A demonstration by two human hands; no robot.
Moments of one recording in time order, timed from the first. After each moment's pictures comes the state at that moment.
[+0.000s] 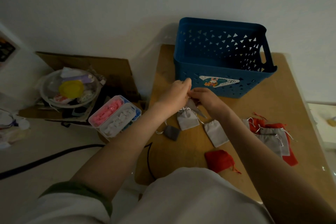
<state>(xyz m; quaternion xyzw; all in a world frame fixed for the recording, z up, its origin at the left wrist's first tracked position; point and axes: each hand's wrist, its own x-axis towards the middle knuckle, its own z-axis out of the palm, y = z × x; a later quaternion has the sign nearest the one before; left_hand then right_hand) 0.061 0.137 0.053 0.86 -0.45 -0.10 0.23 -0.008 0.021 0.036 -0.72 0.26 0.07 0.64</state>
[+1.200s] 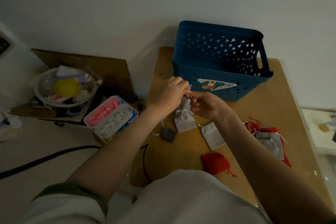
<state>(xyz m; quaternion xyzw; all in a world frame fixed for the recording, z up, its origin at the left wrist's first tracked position) 0.072 0.141 0.031 0.83 -0.48 0.08 0.29 -0.008 0.013 0.035 -0.44 0.32 0.12 0.83</state>
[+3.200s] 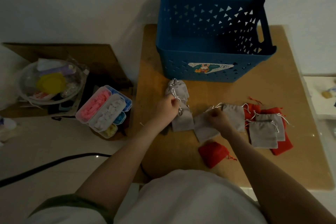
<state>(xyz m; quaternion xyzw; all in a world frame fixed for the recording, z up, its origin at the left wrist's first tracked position) 0.045 0.121 -0.050 0.88 -0.19 -0.31 0.31 -0.091 -0.040 -0.123 -0.76 0.42 0.05 0.50</state>
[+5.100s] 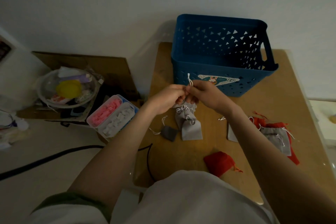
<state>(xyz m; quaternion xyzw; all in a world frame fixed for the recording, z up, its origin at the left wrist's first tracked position) 0.073 0.133 0.038 0.70 -0.17 -0.44 0.53 -0.004 0.002 0.043 -0.83 0.11 0.04 0.55</state>
